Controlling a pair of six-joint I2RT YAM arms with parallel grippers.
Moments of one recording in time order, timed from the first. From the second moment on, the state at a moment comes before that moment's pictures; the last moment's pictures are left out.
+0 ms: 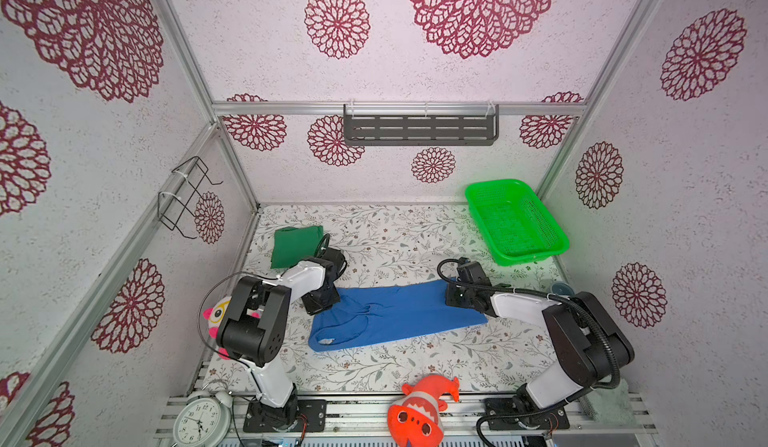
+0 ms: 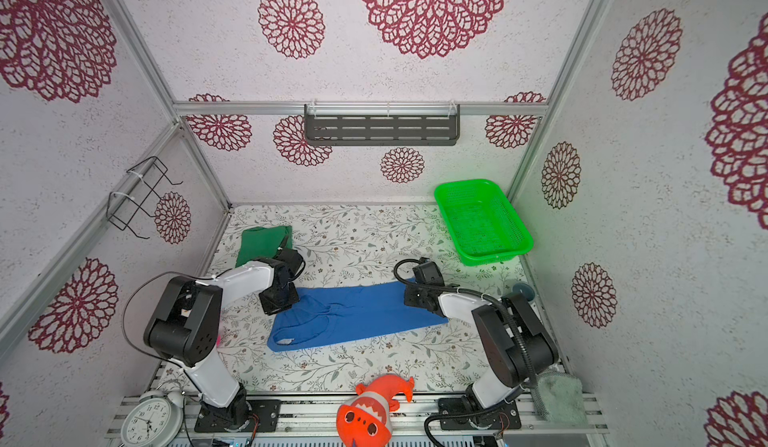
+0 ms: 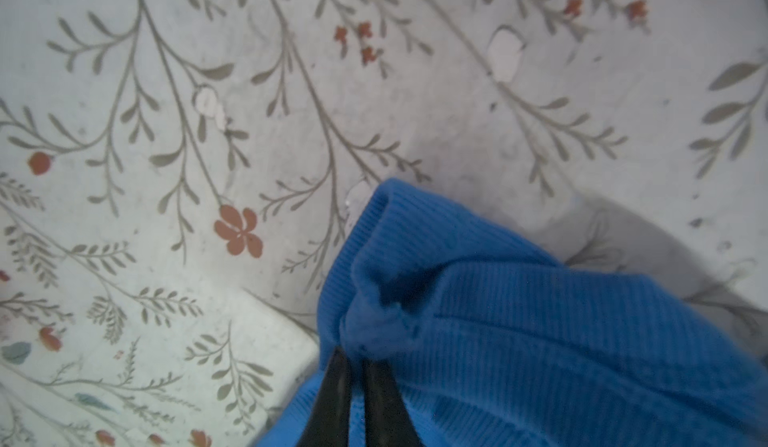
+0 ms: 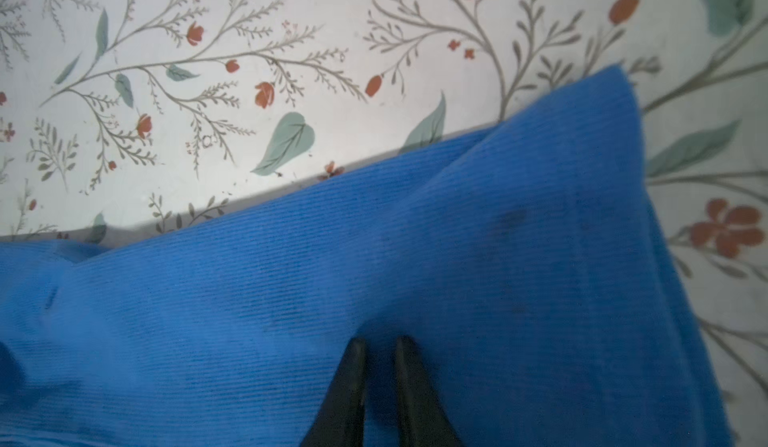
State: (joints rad) left arm -0.32 1.84 1.08 -0.84 -0.23 -0.79; right arm 0.47 1.57 0.68 -0.06 -0.01 0.54
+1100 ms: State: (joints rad) left arm -0.24 2.10 1.75 -0.84 -0.18 -0.45; right arm 0.60 1.40 0.83 -0.29 0.14 0.41
